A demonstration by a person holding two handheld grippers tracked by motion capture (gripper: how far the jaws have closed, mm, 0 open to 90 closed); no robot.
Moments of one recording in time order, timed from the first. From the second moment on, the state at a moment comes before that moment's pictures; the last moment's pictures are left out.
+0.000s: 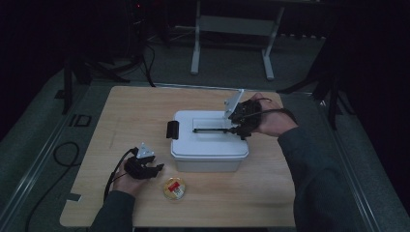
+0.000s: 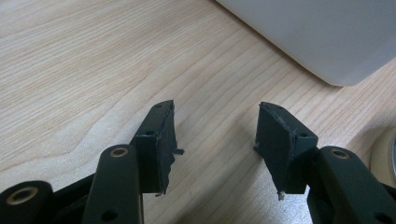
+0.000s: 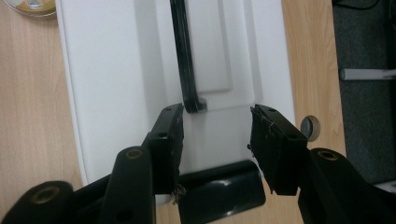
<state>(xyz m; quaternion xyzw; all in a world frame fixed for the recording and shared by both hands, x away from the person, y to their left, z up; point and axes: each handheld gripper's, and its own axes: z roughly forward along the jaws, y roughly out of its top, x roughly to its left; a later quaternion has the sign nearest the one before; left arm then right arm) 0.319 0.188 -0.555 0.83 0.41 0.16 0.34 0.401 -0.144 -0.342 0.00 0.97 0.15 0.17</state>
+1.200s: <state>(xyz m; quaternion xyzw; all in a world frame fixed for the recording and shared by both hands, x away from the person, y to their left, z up) 0.320 0.188 -0.555 0.83 0.41 0.16 0.34 0.408 -0.091 -0.357 -0.03 0.98 0.11 0.13</state>
